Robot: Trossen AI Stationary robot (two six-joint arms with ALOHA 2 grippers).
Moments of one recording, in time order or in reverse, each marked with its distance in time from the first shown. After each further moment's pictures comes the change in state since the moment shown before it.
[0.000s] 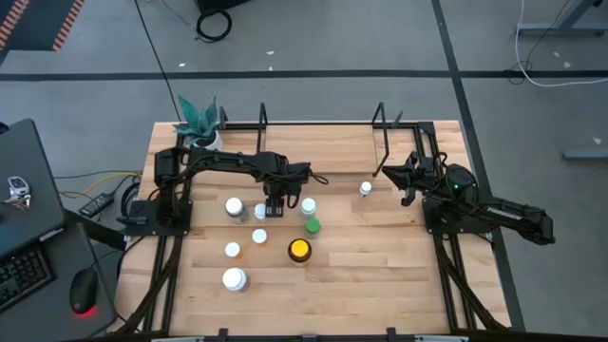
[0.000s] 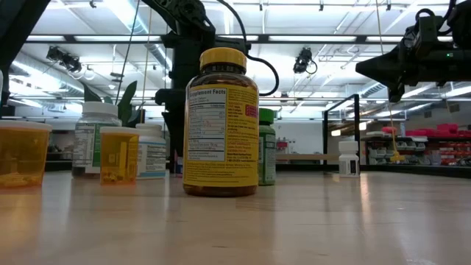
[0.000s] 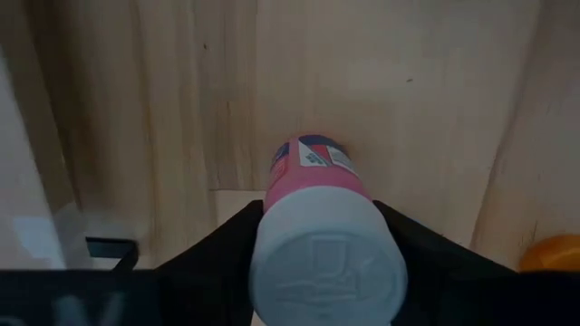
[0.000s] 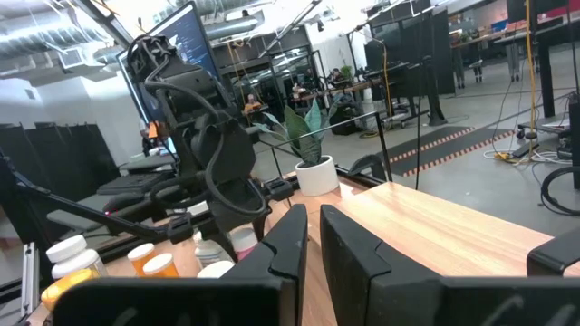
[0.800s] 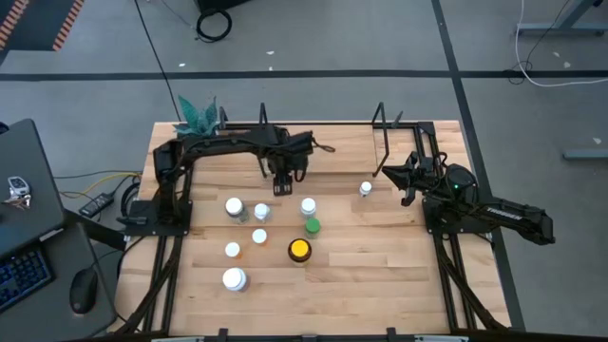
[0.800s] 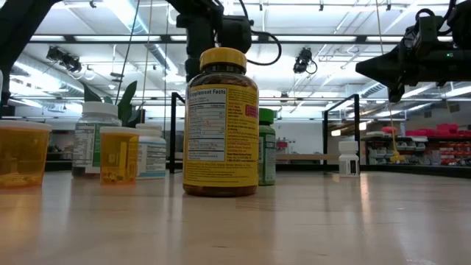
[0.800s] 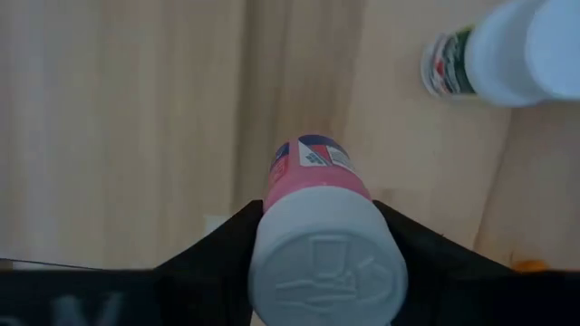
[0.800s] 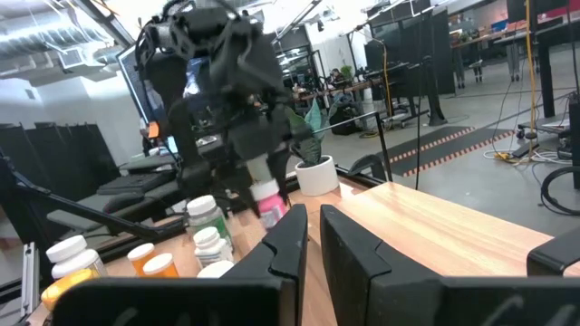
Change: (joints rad) left arm 0.112 0.000 0.281 -0.156 0.005 0.037; right arm 0.000 0.000 0.000 0.000 0.000 0.000
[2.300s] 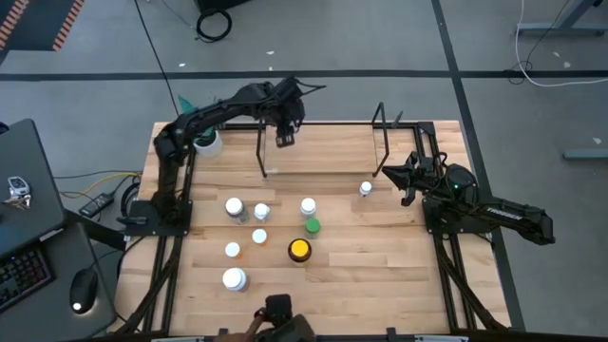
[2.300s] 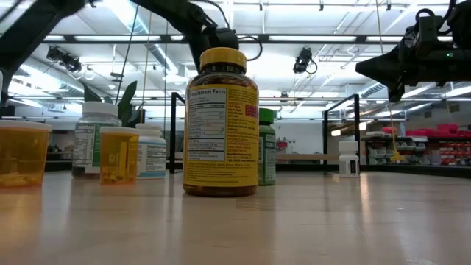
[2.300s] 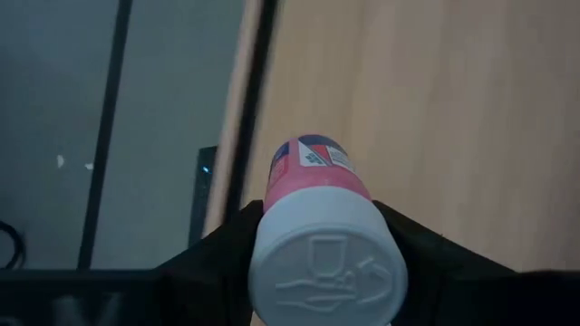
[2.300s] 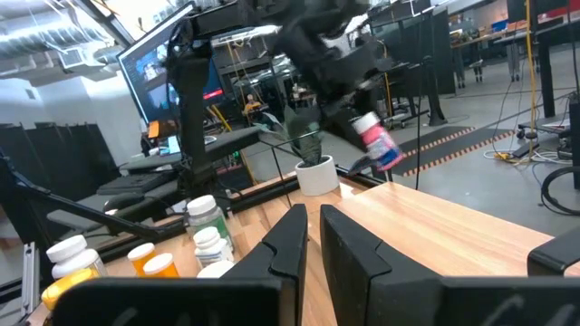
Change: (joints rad) left arm 0.303 0.094 0.218 0.174 -0.057 0.272; right arm 0.000 0.000 0.000 0.000 0.000 0.000
